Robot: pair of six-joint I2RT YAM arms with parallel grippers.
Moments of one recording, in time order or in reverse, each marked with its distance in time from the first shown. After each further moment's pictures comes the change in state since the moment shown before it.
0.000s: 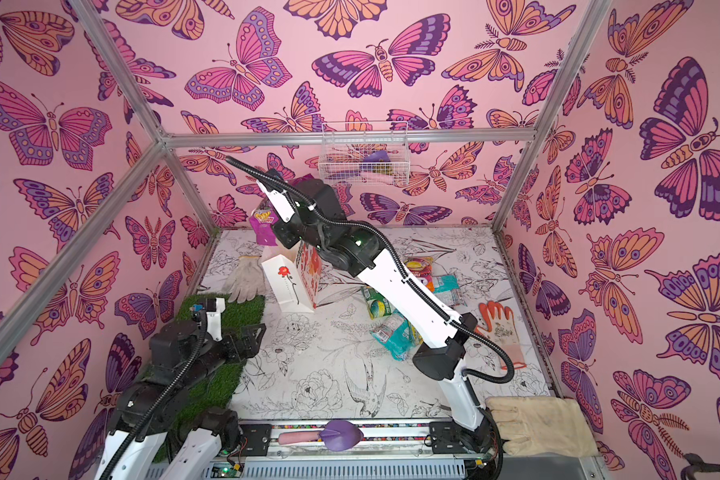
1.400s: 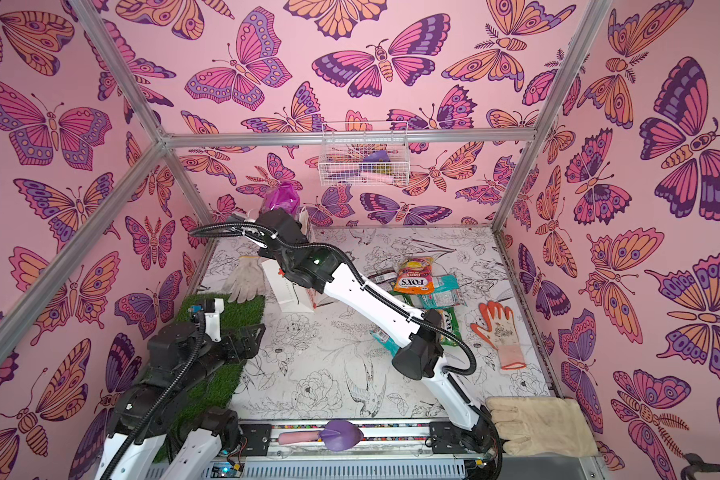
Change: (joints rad) left arm 0.000 -0.011 -0.001 0.000 0.000 -0.003; right arm 0.074 0.157 -0.073 0.164 0.352 -0.569
